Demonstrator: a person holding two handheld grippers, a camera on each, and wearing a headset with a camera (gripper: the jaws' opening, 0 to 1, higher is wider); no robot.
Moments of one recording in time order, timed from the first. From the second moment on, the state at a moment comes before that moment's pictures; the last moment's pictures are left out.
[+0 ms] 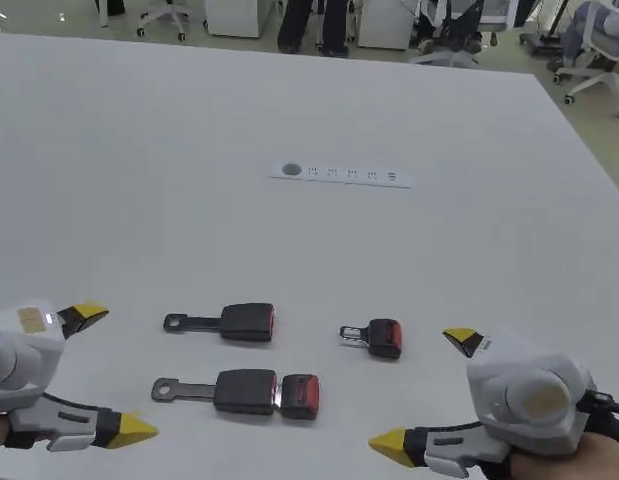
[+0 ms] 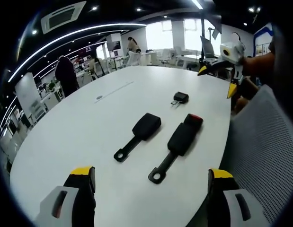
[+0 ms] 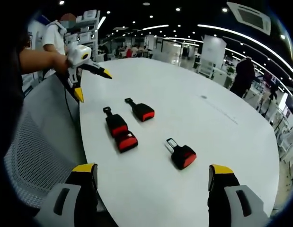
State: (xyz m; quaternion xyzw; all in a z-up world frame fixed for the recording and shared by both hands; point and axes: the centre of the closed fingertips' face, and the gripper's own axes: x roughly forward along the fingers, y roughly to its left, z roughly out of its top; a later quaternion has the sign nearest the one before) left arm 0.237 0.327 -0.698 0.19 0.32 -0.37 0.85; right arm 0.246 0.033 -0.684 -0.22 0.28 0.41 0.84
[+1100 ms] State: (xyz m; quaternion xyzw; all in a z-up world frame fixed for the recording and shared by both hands) left arm 0.223 0.323 -0.704 0.17 0.33 -0.37 0.85; right arm 0.254 0.053 -0.669 -0.16 0.27 0.39 0.87
